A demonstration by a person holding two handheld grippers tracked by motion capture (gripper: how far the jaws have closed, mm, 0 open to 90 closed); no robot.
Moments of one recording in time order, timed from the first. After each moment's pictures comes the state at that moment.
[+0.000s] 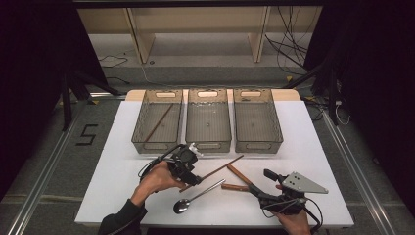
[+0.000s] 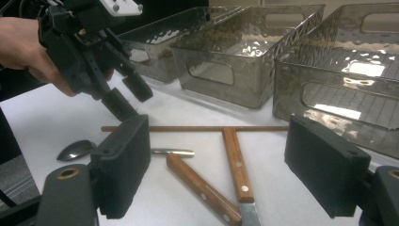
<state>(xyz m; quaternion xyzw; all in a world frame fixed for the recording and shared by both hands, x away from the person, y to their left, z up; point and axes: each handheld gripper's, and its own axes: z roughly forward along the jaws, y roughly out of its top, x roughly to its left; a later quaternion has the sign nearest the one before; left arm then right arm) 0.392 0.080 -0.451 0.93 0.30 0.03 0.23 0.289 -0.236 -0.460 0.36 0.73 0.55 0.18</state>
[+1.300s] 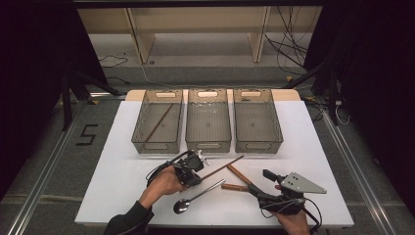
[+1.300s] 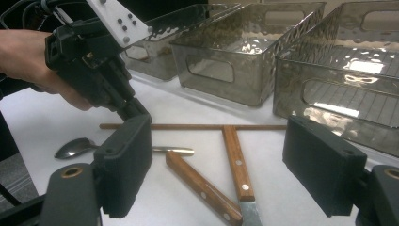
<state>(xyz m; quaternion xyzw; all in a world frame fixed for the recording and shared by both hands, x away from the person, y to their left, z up) 0.387 0.064 -0.468 0.94 0.28 0.05 0.19 0.289 -0.234 -0.461 0.36 0.73 0.55 0.19</state>
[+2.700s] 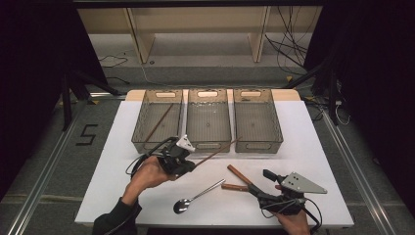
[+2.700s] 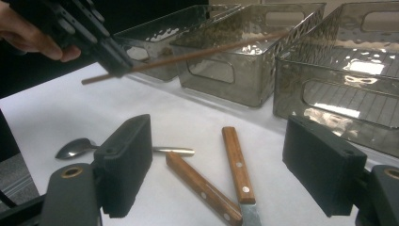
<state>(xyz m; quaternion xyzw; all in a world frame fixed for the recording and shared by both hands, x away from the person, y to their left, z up) 0.384 0.109 -0.406 0.91 0.28 0.08 0.30 0.289 -0.235 -0.461 0.36 0.73 0.55 0.18</state>
